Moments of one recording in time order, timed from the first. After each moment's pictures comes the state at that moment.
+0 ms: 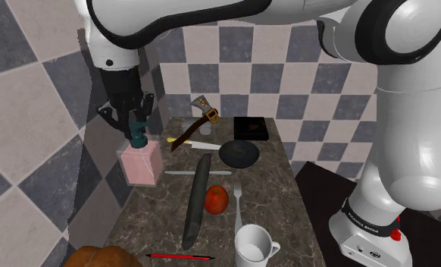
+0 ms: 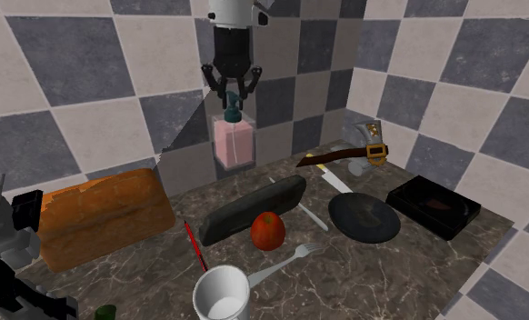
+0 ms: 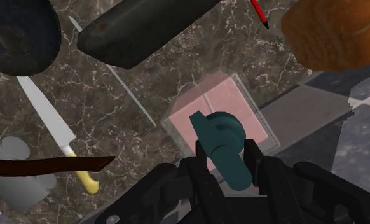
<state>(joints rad) 0.27 0.35 0.43 -1.37 -0.10 1.74 0.55</state>
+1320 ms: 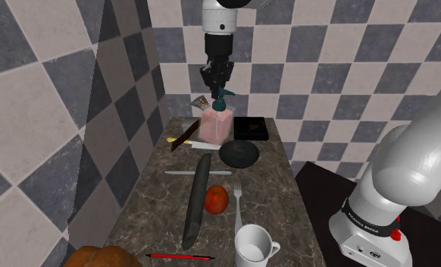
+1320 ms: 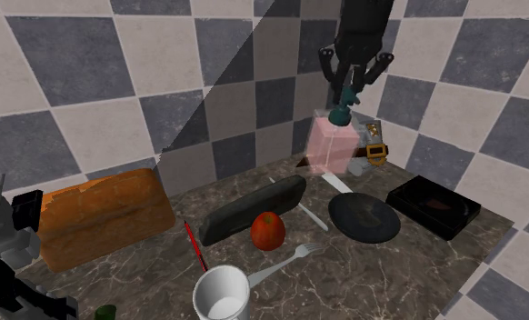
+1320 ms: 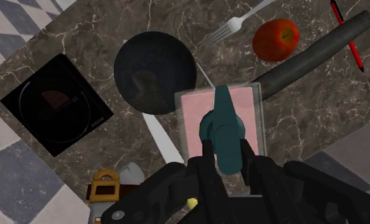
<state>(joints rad) -0.01 -0.22 0.23 -1.94 0.11 1.74 0.08</state>
